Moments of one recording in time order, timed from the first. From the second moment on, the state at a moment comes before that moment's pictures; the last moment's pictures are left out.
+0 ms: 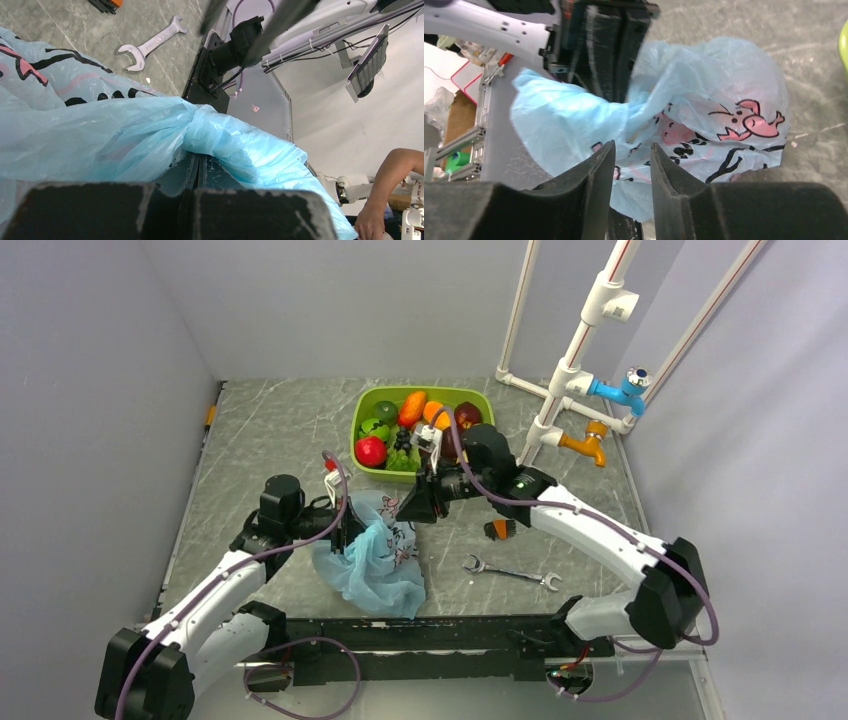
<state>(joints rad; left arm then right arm) -0.36 0.91 0.46 0.11 1.11 -0.57 0.74 1.30 1.06 -0.16 -0.78 0.20</state>
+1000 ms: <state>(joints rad) -0.36 0.98 0.46 0.26 1.11 -0.68 0.85 1.55 1.05 0.01 -0.84 0.28</state>
